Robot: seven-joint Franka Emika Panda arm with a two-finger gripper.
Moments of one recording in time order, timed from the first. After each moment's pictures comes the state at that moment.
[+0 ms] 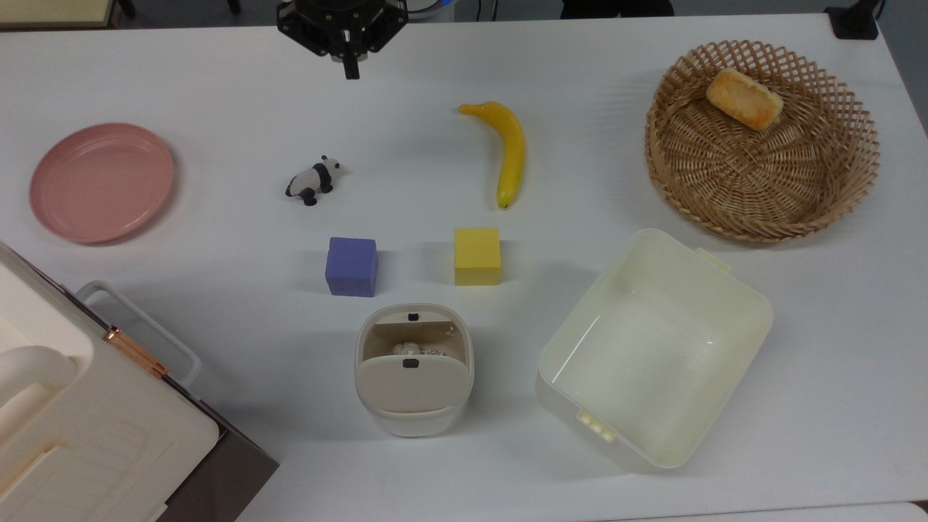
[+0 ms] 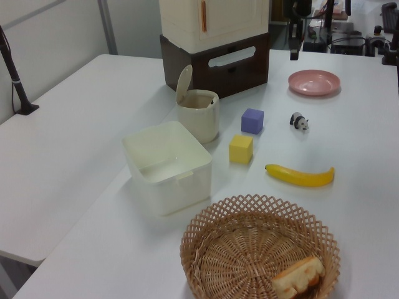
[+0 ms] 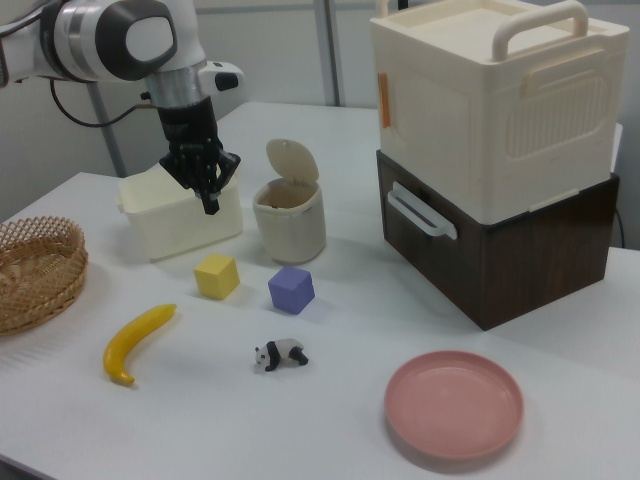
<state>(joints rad) -0.04 0.05 0.04 -1.63 -0.05 1.66 -0.15</state>
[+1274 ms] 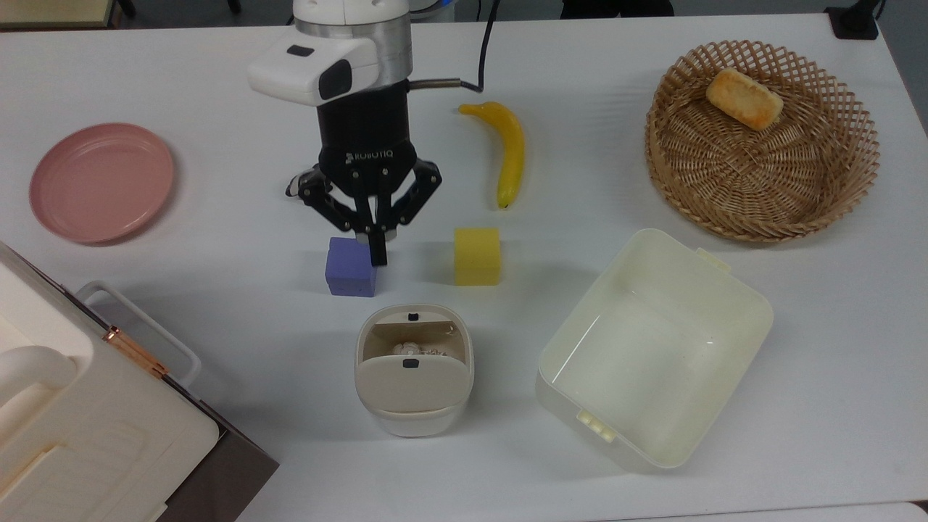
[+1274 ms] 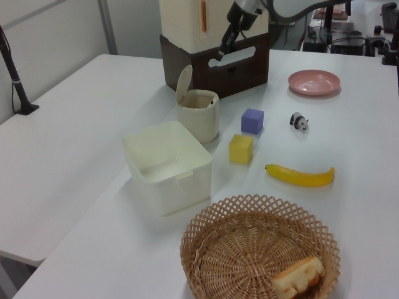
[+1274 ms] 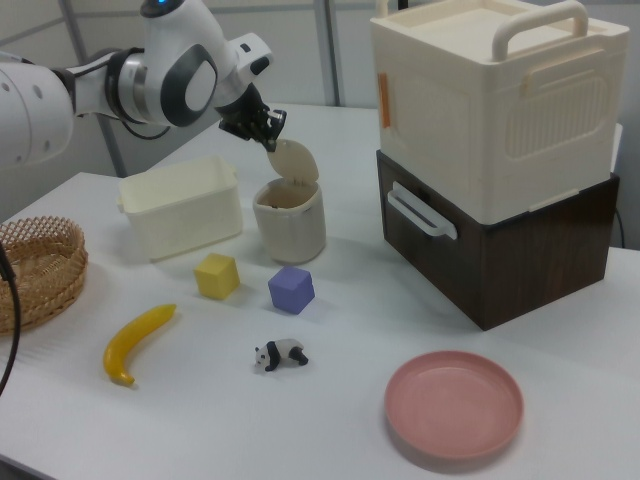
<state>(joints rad) -0.01 0.33 0.06 -1.49 -0.01 2.40 -0.17</state>
